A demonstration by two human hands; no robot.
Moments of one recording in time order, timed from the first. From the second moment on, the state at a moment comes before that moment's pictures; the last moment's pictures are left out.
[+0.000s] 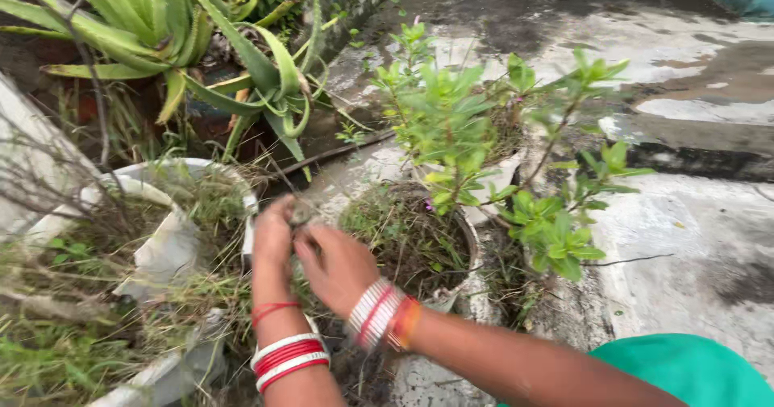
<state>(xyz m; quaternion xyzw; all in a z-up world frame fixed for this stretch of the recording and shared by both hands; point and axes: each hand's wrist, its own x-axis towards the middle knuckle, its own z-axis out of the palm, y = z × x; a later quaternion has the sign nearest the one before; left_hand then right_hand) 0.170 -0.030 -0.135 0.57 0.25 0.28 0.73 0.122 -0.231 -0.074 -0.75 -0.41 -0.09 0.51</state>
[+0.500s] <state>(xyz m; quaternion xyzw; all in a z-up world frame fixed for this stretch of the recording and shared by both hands) 0.234 -0.069 -0.259 0.79 0.37 0.31 0.38 0.146 -0.327 -0.136 -0.82 -0.38 -0.23 0.36</state>
